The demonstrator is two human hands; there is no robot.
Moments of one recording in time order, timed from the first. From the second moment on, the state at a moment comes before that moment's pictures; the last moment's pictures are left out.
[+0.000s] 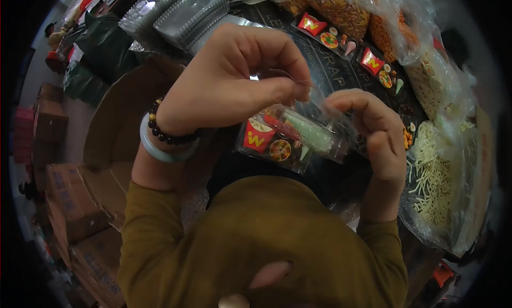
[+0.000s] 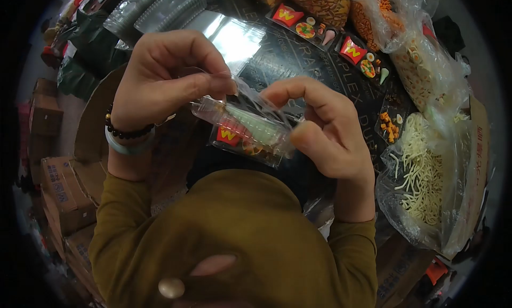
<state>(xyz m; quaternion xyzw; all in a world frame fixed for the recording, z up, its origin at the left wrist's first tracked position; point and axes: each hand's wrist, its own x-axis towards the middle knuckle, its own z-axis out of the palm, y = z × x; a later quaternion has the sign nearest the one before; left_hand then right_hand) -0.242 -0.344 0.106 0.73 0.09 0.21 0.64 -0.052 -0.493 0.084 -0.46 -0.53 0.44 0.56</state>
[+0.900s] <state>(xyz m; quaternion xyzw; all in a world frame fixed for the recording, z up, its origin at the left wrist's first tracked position) -0.186 -0.306 -0.063 0.44 0.31 0.25 0.80 0.011 -0.424 -0.040 -0.49 -0.40 0.65 0.43</state>
